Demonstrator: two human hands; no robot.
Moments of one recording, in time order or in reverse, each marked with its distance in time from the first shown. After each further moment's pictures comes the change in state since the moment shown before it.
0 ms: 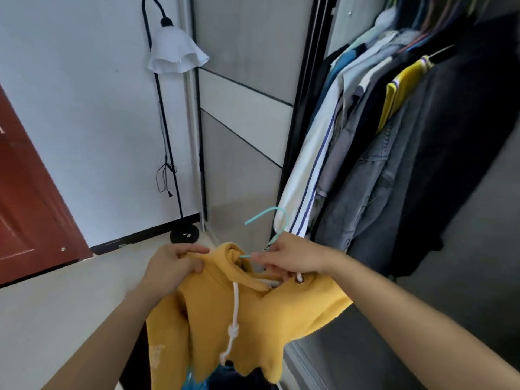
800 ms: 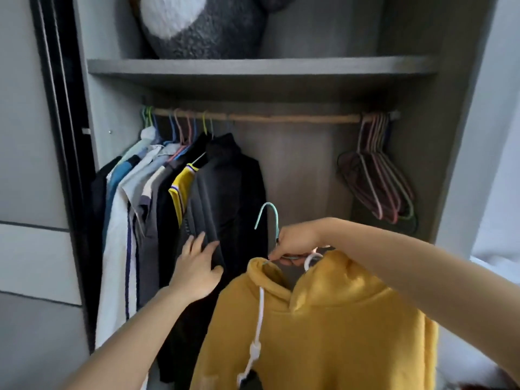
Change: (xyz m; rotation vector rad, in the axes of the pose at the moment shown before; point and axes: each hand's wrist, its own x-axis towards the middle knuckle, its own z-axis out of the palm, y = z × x) left_hand 0.110 0.289 0.244 0.532 -0.320 0.942; right_hand -0.211 0.033 -0.229 -0.195 0.412 0.773
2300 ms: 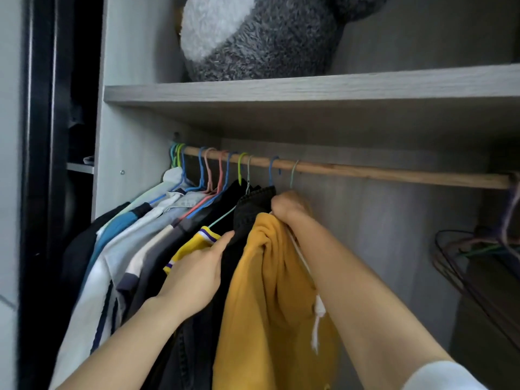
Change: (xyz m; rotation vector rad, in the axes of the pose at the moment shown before) left_hand 0.190 -0.028 -0.050 0.089 0.385 0.010; right_hand 0.287 -0.028 -0.202 0.299 0.804 0.024
